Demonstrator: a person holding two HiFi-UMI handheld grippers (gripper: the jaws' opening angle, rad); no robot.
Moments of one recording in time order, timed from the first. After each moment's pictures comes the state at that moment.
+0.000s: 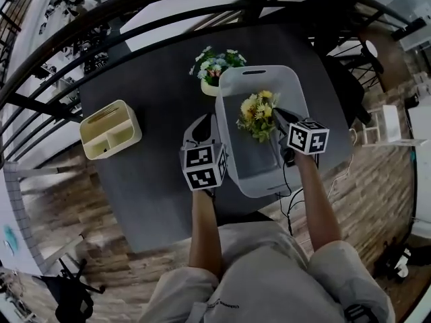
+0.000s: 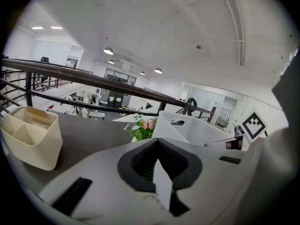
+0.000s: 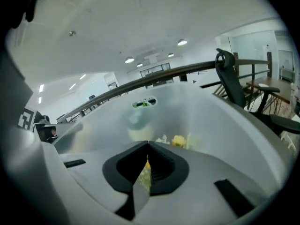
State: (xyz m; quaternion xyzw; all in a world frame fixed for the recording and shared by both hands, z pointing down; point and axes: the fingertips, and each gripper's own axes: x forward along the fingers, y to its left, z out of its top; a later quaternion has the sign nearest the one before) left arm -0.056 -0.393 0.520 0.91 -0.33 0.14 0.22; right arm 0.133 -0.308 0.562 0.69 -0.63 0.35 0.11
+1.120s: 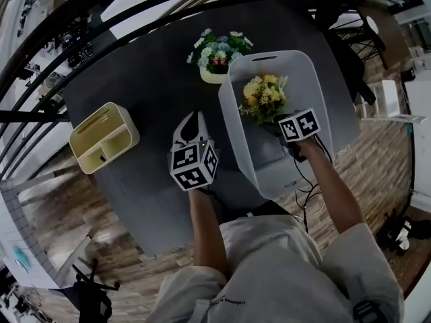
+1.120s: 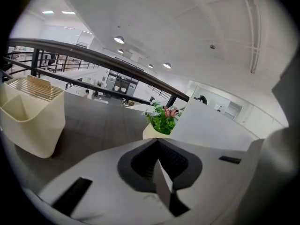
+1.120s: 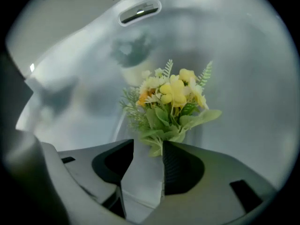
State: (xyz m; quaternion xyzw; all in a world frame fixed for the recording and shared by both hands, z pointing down) left arm -0.089 -0.432 0.586 0.88 -0.33 0.16 0.29; right arm 0.095 -0.257 0.696 0.55 -0.57 0.53 0.31
